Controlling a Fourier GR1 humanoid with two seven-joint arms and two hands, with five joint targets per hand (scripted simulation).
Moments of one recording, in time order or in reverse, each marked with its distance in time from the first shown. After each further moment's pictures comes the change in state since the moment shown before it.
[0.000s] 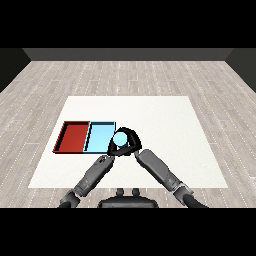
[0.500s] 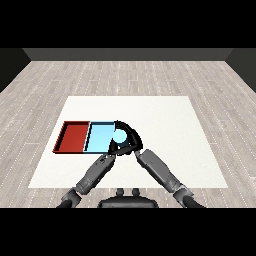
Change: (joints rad) left arm -0.035 -0.012 -0.001 0.061 0.041 -0.016 -0.011; right arm 0.029 0.010 -0.036 -0.060 0.030 0.012 0.056
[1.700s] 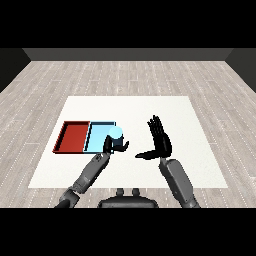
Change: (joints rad) left arm 0.001 0.029 0.110 0.037 -0.134 -0.016 0.029; right arm 0.328 -0.117 -0.235 -0.438 -0.009 0.138 0.084
